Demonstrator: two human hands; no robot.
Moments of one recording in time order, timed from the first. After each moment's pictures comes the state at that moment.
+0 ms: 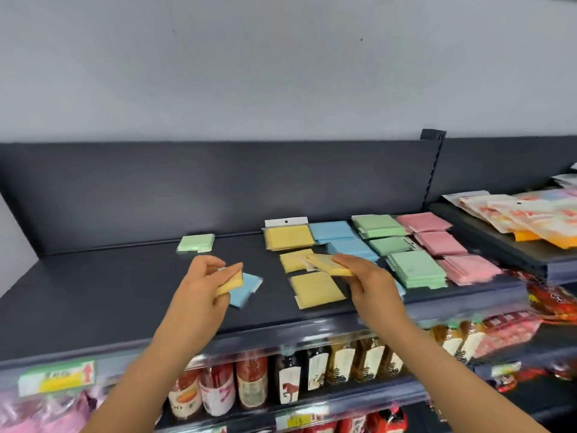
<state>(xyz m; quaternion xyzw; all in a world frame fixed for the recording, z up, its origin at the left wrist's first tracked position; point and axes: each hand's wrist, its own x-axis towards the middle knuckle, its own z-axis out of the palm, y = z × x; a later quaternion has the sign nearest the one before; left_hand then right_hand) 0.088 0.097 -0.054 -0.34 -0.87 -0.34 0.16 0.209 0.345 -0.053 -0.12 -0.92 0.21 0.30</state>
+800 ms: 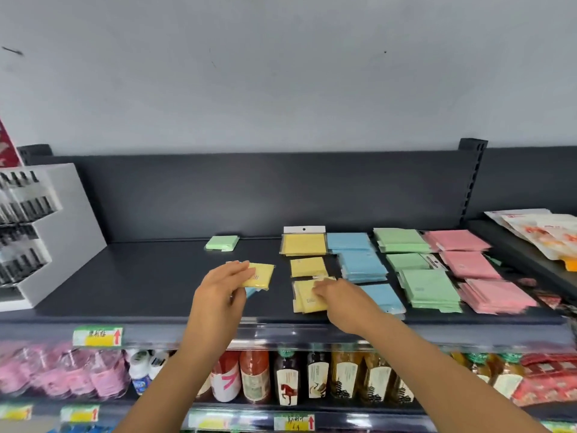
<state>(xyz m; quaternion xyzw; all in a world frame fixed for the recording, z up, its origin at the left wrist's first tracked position) 0.156 0.141 -0.045 -0.25 -0.84 -0.38 0.30 0.183 0.365 -0.051 0.02 -1.00 0.04 0.01</state>
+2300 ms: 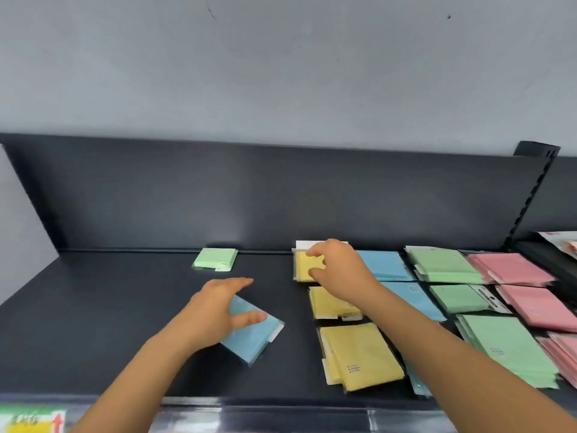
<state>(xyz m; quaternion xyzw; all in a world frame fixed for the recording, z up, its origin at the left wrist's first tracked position) -0.019 0.126 -0.073 -0.27 -0.92 -0.26 -0.06 0.035 0.353 -0.014 -0.06 -0.97 0.20 0.12</state>
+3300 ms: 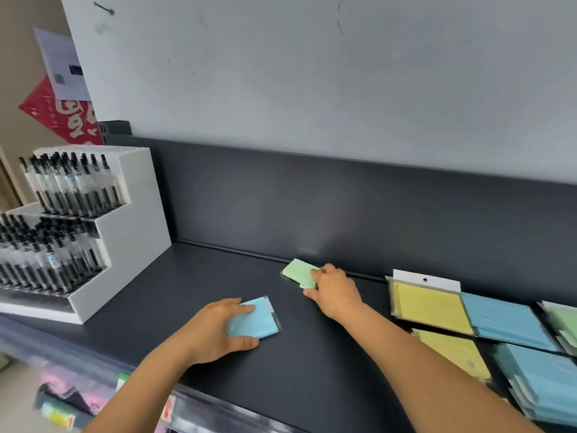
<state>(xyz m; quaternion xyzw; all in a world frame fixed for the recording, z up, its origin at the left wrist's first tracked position) -0.041 -0.007 -0.091 -0.14 -0.96 -0.24 -0.07 -0.100 0.235 -0.079 0.03 -1.00 0.06 0.01</state>
